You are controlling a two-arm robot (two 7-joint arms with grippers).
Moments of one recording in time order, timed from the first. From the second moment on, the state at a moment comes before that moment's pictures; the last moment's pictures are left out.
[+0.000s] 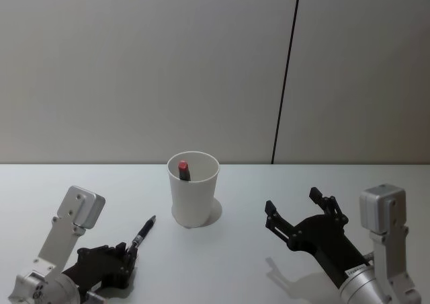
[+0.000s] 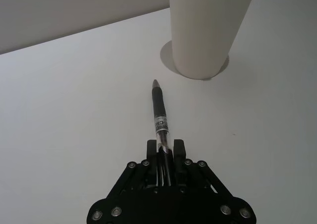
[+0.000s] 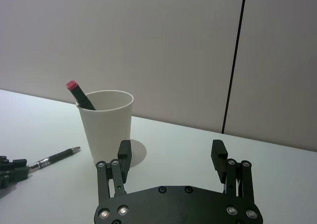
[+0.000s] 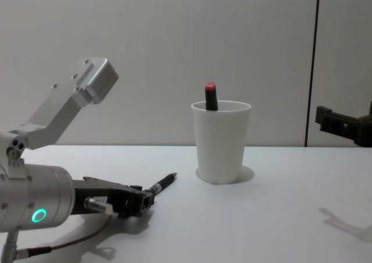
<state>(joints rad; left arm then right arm) -0.27 0.36 0.42 -1.57 -0.34 0.46 -0.18 -0.01 0.34 -0.23 -1.77 0.29 0.03 0.07</state>
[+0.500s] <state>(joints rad) -0.27 0.36 0.42 -1.57 -0.34 0.46 -0.18 -0.01 0.34 -0.23 -1.77 0.29 0.03 0.07</state>
